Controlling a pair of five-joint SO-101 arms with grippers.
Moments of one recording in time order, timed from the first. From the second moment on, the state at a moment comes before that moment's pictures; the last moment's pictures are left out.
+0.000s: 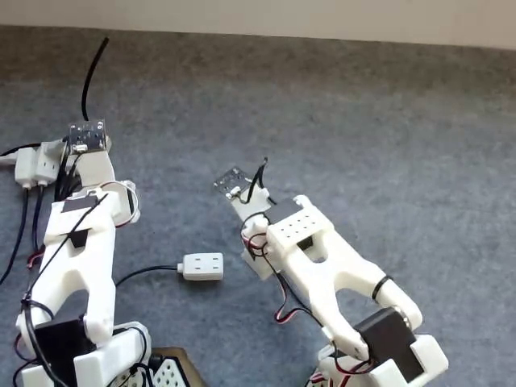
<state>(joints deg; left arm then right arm) -20.8 -15.4 51.9 31.3 1.8 -36.1 -8.7 40.7 59.3 13.5</state>
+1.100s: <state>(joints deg) -20.8 -15.4 52.4 31.3 1.6 -35.6 -1.1 43.0 53.4 13.1</state>
